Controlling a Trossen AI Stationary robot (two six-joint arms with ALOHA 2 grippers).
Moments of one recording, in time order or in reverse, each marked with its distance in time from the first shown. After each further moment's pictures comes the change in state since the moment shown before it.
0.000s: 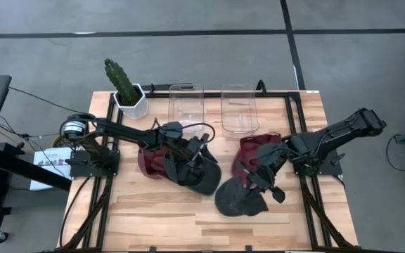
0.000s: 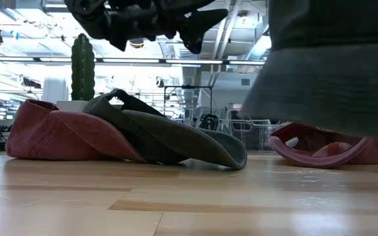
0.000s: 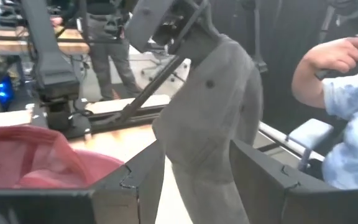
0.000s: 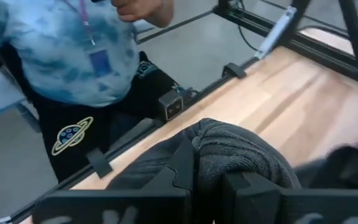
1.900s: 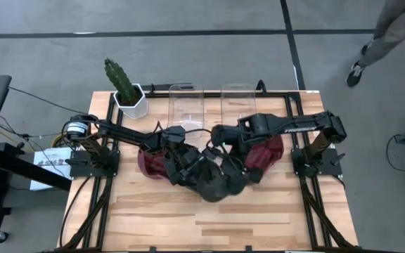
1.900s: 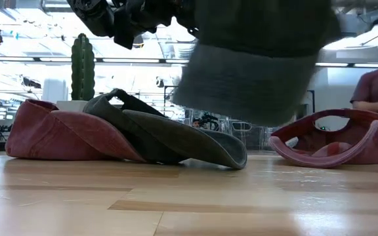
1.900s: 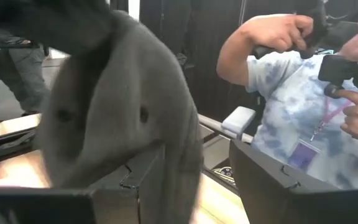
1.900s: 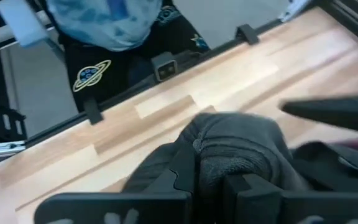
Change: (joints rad) left arm -0.050 0.020 0.024 -0.004 0.263 0.028; right arm -0.231 0.493 0.758 -0.768 -0.175 -0.498
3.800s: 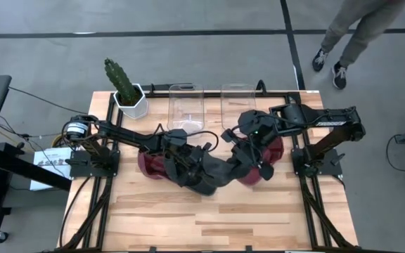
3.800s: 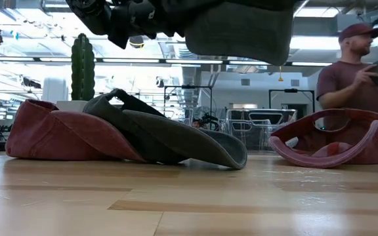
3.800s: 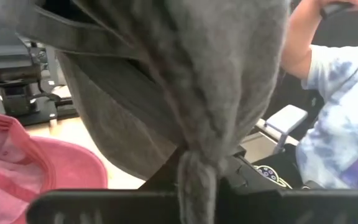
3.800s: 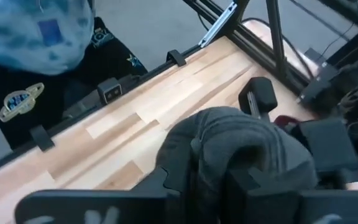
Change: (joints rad) left arm -0.017 0.000 0.000 -0.075 -0.254 -0.029; right arm 0.048 -0.210 0.000 0.101 0.233 0.221
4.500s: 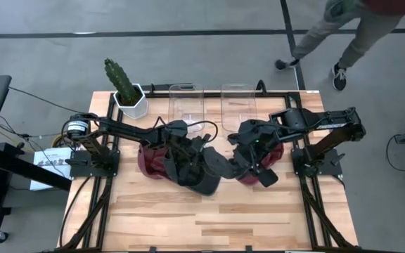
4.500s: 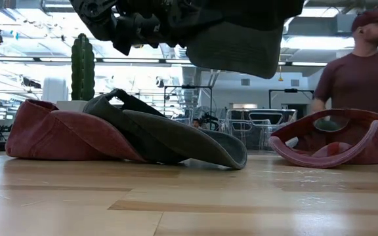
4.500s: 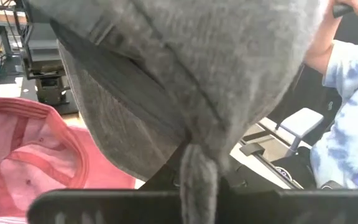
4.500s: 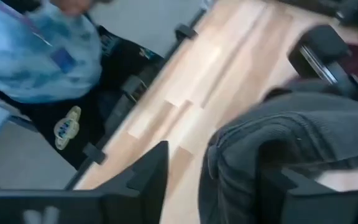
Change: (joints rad) left arm 0.094 -0.001 0.000 -0.018 0.036 -0.003; right arm 0.052 0.004 0.000 -0.114 0.064 0.365
